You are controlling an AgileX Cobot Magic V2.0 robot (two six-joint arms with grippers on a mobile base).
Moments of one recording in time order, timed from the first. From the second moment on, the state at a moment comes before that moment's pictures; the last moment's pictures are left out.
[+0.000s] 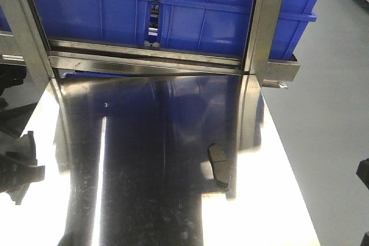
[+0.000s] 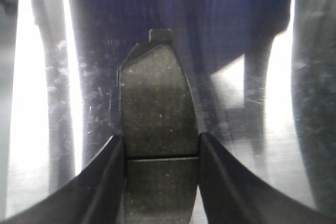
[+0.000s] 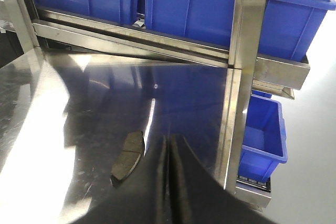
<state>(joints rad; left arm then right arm) -0.15 1.04 -0.59 -0.05 0.49 -0.14 0.31 0.37 -0.39 -0.02 0.36 0.05</state>
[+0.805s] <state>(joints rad) -0.15 0.79 -0.57 -0.05 0.56 -0.14 0.31 0.37 -0.39 -0.02 0.36 0.05</state>
